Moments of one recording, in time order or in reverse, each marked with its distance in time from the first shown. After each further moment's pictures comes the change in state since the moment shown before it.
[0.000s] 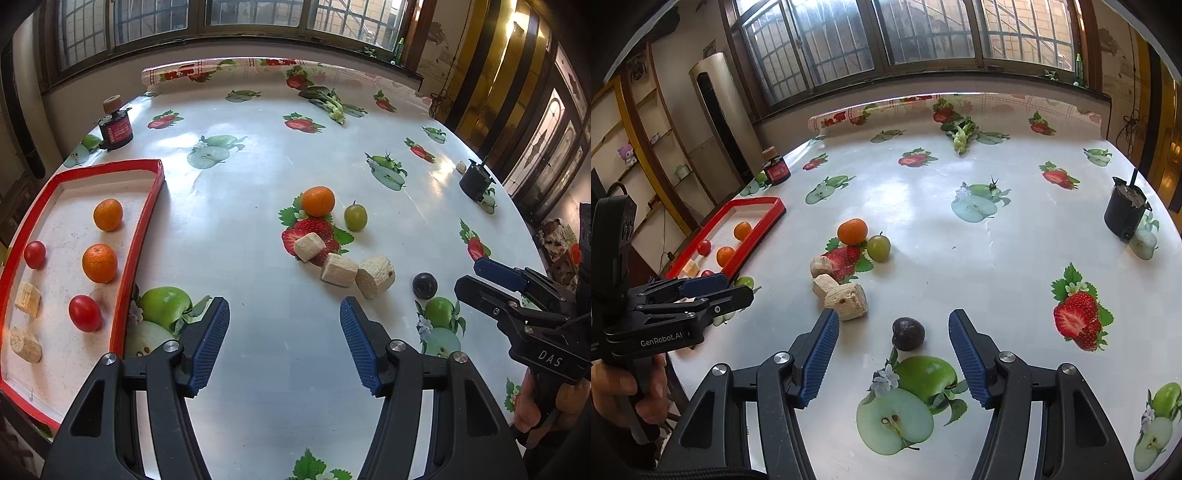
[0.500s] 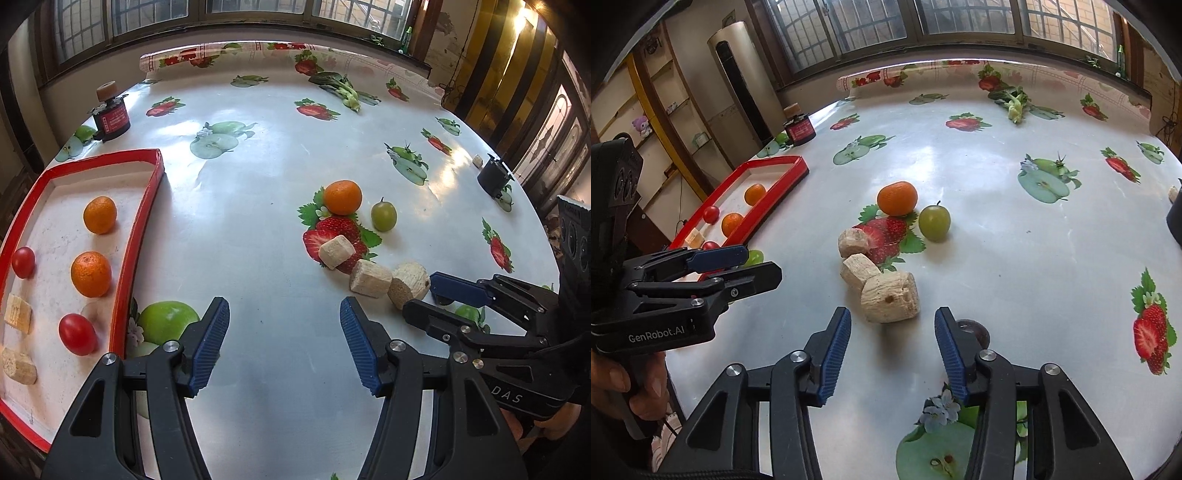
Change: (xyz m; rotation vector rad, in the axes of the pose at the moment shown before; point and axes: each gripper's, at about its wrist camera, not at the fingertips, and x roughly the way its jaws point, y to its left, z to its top) left arm 0.033 0.016 0.012 0.007 0.050 0.009; right arm 0.070 0.034 0.005 -0.077 0.118 0.094
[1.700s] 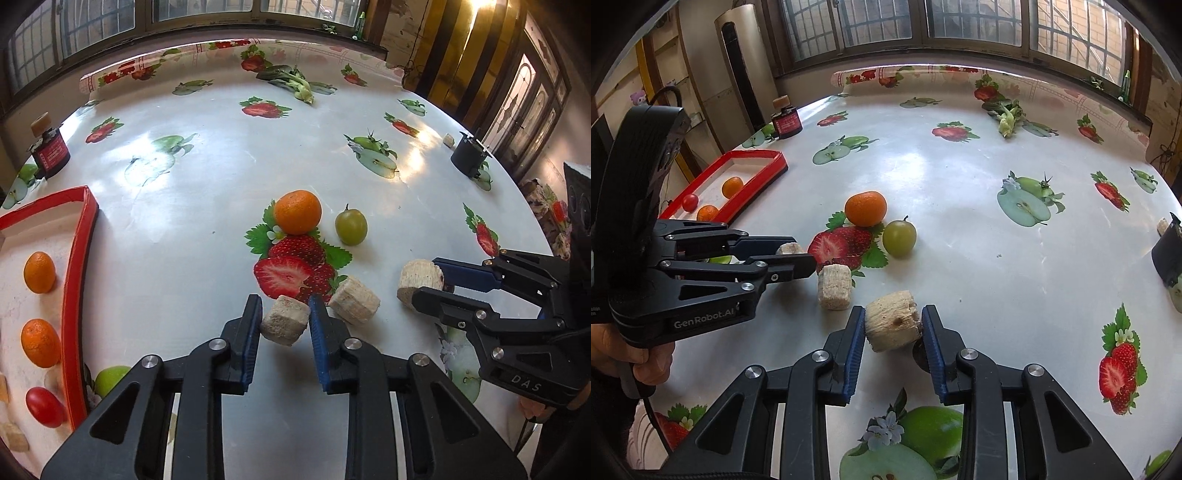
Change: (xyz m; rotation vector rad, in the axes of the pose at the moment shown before) left arm 0.025 -0.018 0.021 0.126 -0.003 -0.107; right arm -0.008 -0.018 0.009 -0.069 -0.011 -0.085
